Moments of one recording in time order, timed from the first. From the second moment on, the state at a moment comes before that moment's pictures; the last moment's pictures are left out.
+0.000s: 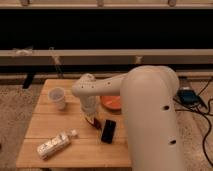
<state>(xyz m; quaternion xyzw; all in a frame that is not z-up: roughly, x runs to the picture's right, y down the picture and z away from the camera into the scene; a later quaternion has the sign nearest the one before) -0.073 0.181 0.837 -0.36 0.19 0.31 0.86</state>
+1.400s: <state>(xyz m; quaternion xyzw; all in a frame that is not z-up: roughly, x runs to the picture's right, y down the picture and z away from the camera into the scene) -0.063 0.161 0.798 -0.36 0.18 0.37 0.83</state>
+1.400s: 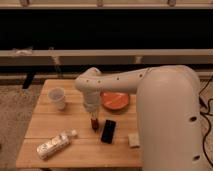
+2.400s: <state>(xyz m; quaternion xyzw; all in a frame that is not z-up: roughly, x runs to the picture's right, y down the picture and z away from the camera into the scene) -0.063 0.177 0.823 -0.35 0.21 0.41 0.82</state>
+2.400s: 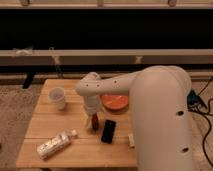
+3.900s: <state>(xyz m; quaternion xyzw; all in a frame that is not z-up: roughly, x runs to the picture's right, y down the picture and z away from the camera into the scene) -0.053 0.187 0.842 -0.36 0.22 0.39 0.82</state>
